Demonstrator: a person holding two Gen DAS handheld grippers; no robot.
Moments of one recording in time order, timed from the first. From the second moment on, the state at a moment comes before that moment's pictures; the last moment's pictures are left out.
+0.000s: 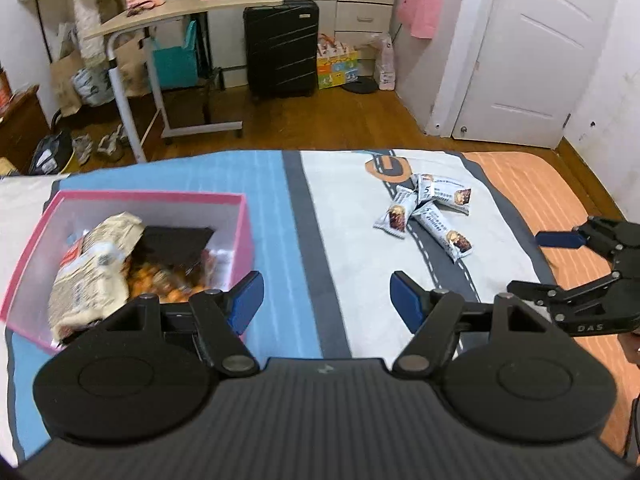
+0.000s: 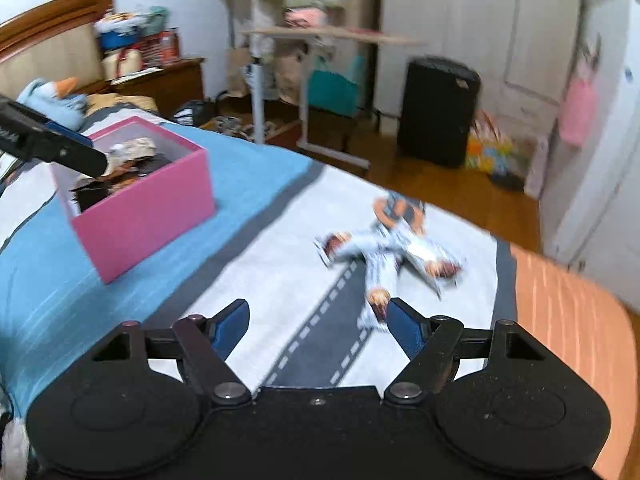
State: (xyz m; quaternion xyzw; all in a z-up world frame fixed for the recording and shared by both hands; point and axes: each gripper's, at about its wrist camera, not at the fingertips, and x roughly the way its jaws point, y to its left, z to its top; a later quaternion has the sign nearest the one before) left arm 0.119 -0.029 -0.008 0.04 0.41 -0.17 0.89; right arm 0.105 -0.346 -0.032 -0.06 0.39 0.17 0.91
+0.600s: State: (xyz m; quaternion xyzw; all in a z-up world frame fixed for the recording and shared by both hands) left arm 0.218 -0.152 -0.113 0.11 0.38 -0.21 0.89; right arm 0.160 -0.375 -0.097 -0.08 0.37 0.17 0.91
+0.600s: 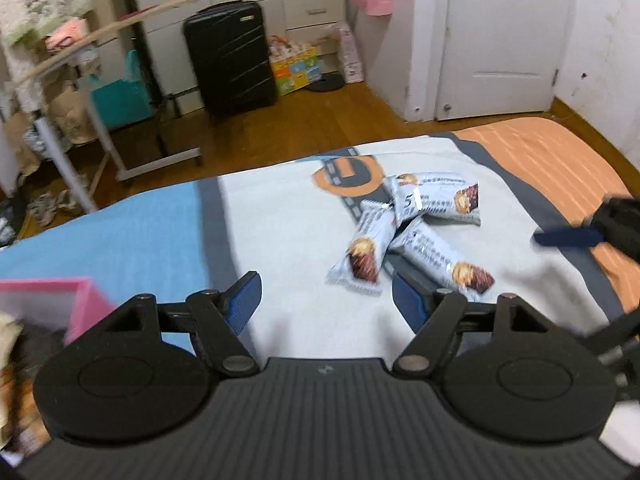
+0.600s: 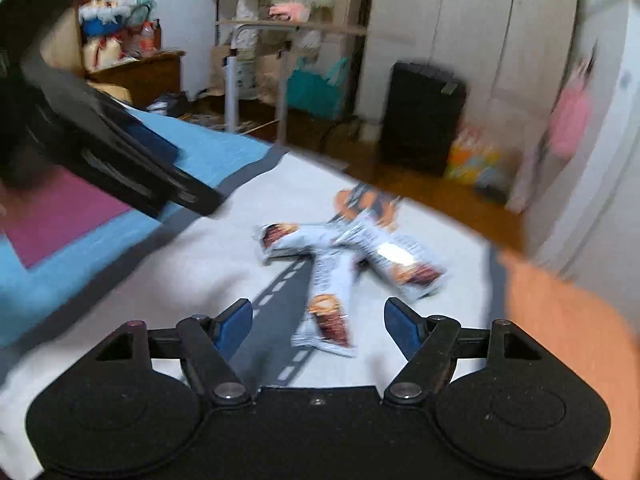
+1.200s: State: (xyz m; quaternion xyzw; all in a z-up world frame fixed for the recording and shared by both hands) left arm 0.282 -0.187 -0.192 0.13 0.41 -0.24 0.87; right arm 0.230 -0.371 -0.149 -0.05 0.43 0.14 0.89
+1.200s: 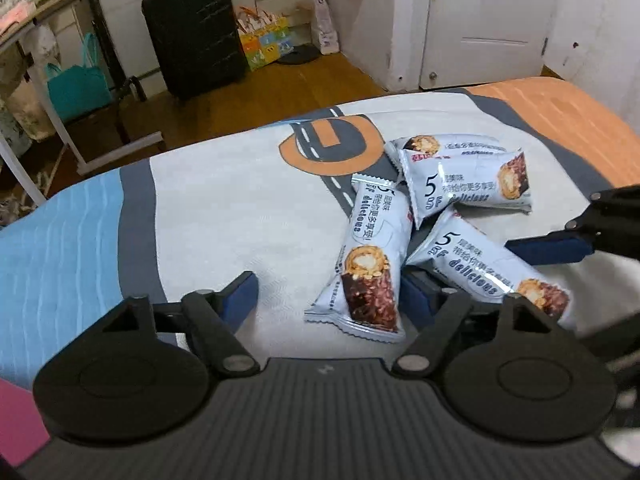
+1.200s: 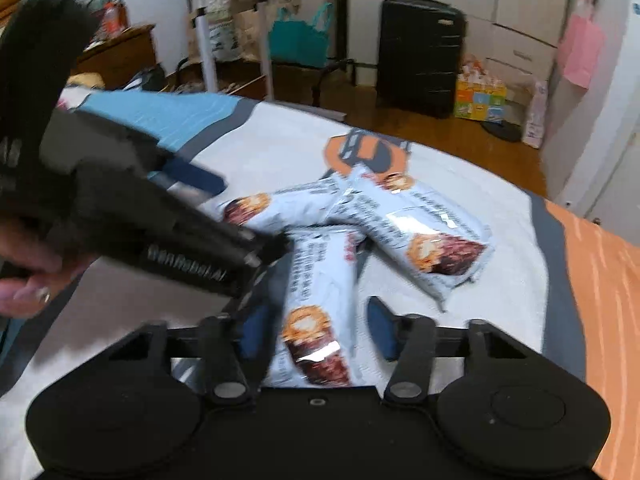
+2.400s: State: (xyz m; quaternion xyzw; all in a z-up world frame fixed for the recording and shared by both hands) left arm 0.228 -0.134 -0.130 0.06 0.44 -0.24 0.87; right arm 0.168 -0.365 -0.098 -0.02 0.42 0.07 0.91
